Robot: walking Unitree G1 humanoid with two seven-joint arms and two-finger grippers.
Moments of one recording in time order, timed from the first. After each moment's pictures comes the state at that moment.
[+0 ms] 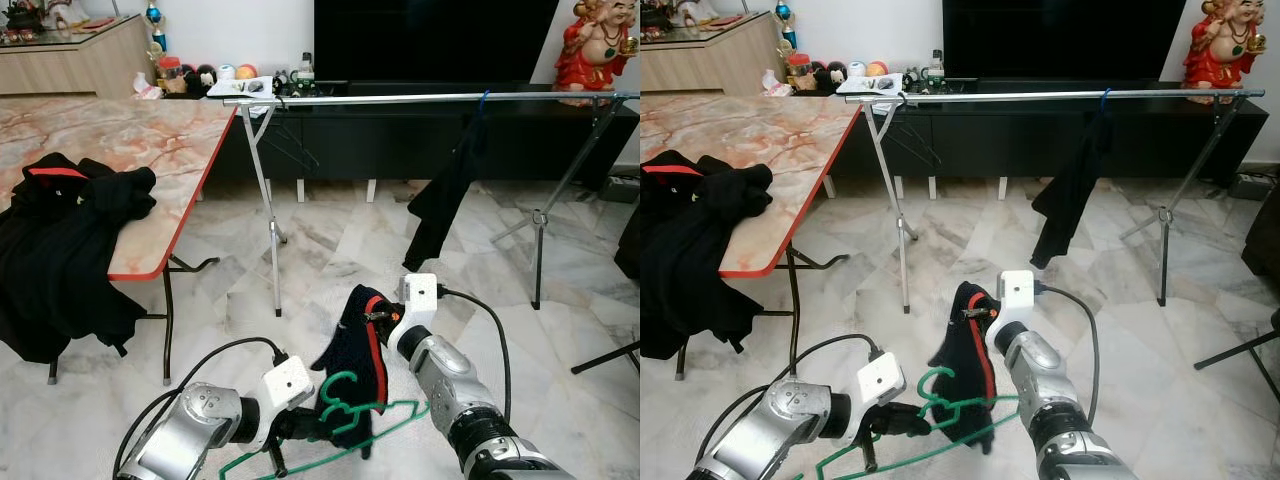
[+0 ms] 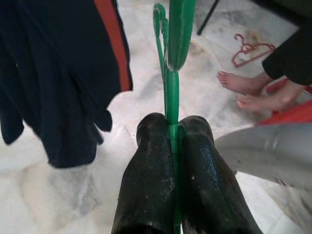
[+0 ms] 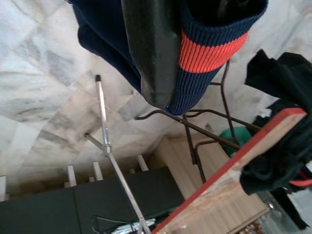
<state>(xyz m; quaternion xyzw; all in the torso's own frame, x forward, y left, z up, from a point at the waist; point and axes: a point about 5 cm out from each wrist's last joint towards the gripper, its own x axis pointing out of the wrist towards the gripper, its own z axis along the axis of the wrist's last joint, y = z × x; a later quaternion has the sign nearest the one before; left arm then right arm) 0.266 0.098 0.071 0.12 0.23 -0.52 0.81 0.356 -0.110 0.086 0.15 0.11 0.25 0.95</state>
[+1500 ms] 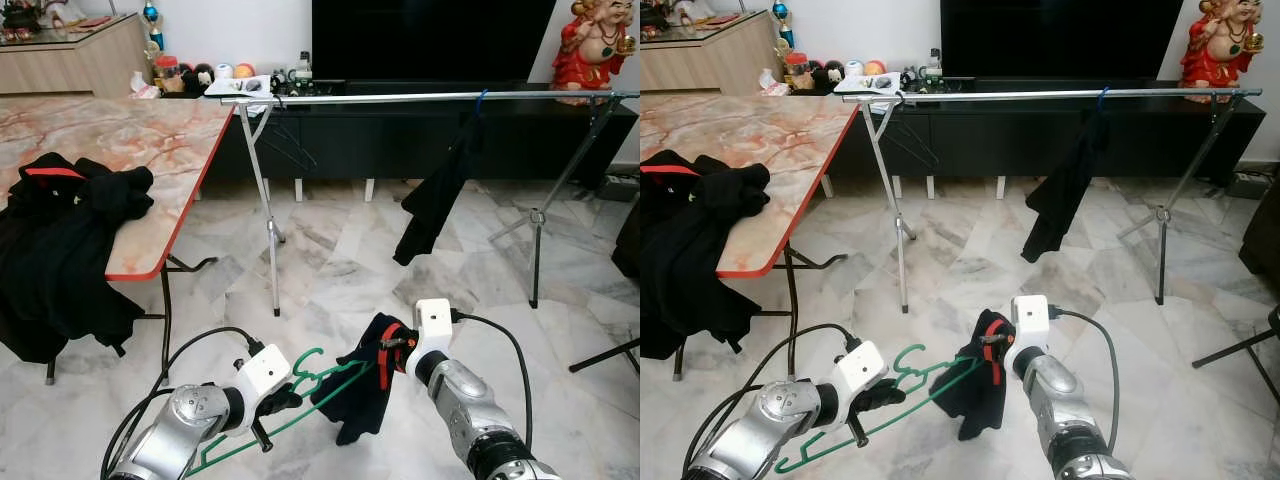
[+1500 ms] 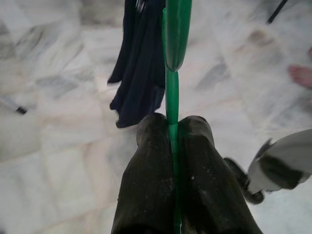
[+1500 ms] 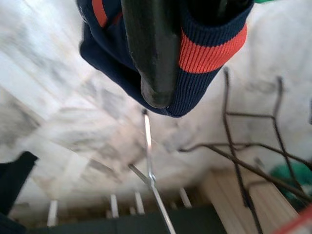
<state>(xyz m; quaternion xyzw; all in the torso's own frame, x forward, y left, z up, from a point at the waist) 0.279 0.124 0.064 0.17 0.21 -0.43 0.86 0.338 -0.141 0.050 0.06 0.18 0.18 0.97</state>
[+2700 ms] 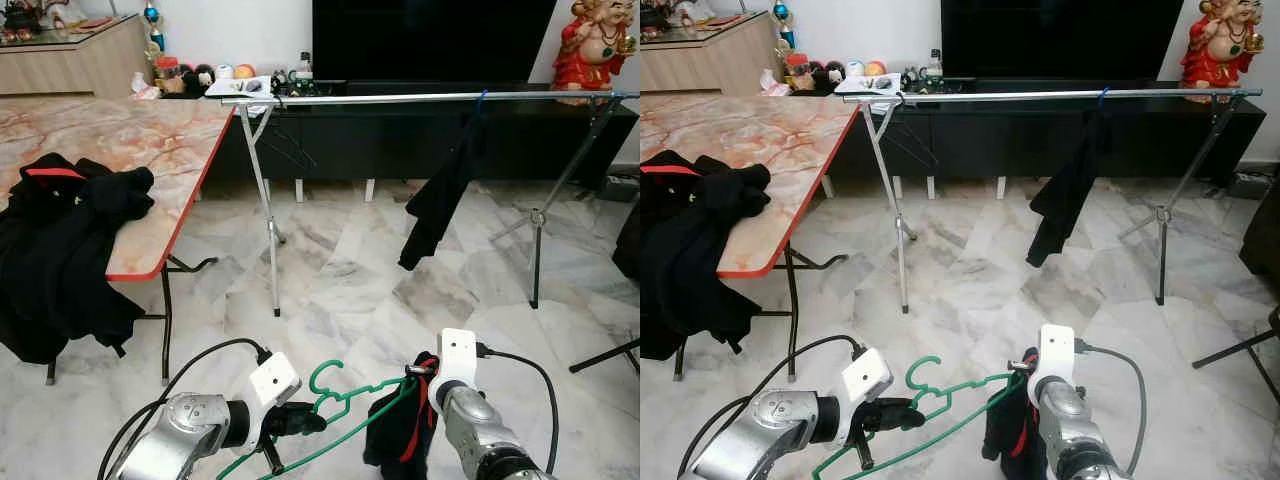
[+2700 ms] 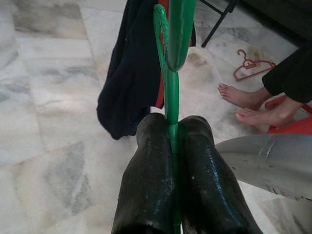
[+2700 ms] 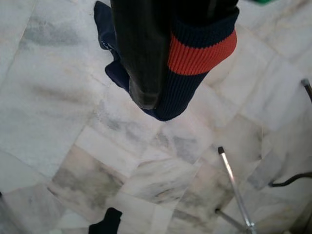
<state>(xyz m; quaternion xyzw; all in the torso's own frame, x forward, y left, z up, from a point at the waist) 0.254 0.114 0.076 0.08 0.23 -0.51 0.83 0.320 -0.175 0.017 0.05 0.28 -0.04 0.96</state>
